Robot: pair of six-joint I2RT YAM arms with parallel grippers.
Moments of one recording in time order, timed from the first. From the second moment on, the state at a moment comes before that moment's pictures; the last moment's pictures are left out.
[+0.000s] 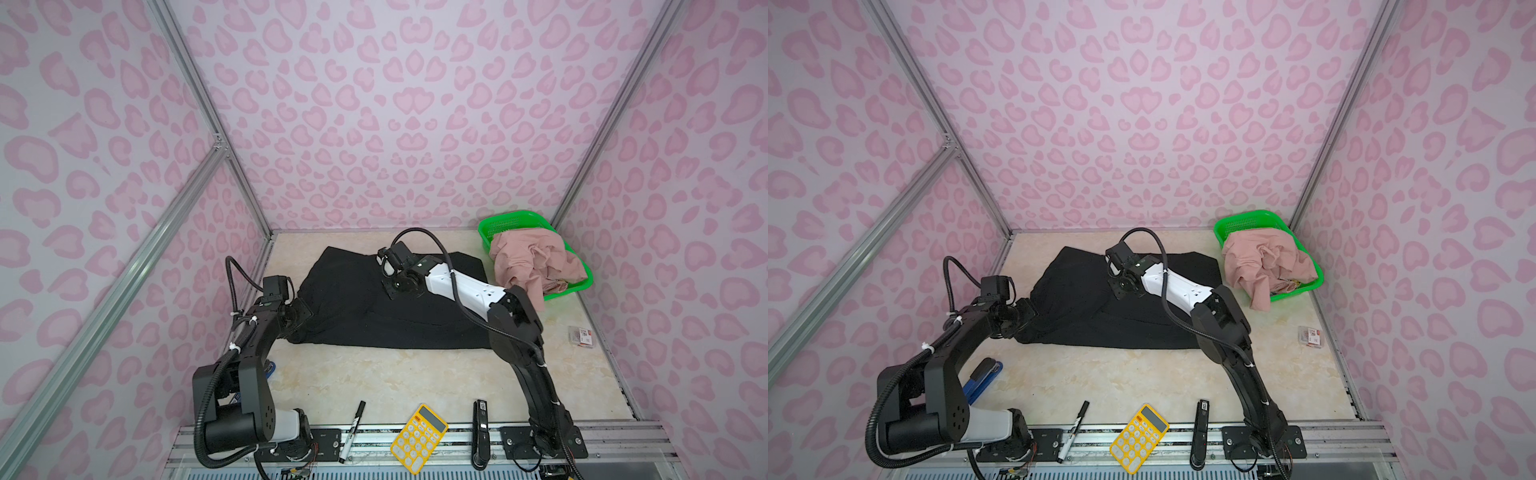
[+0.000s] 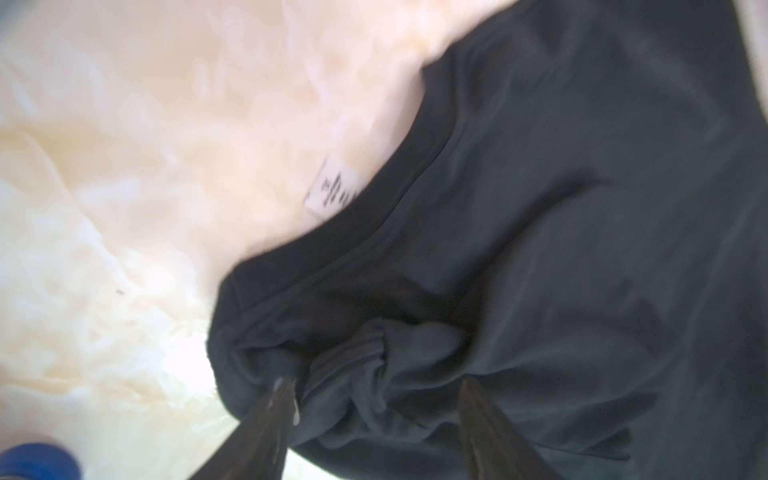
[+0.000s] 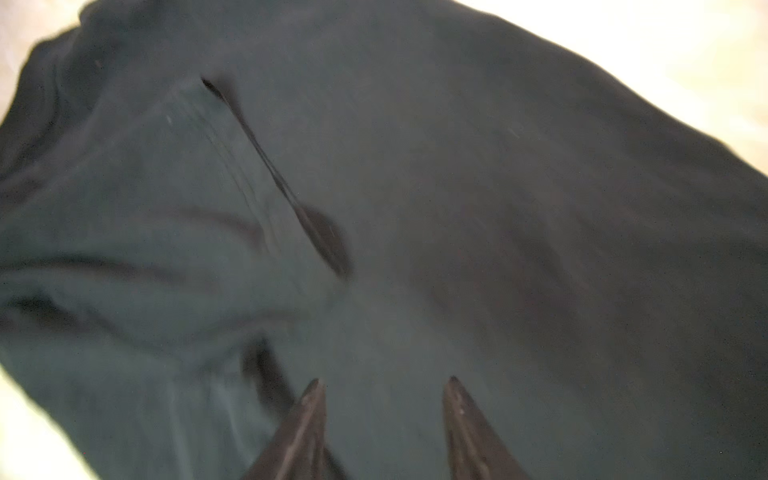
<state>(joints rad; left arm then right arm) 0.17 1.38 0.84 -0.52 0.03 -0.53 0.74 2.13 1.78 -0.64 0.04 0.16</state>
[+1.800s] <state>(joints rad) 0.37 1.49 0.78 -0.51 0.10 -0.54 0.21 1.23 0.58 -0.63 0.16 0.61</state>
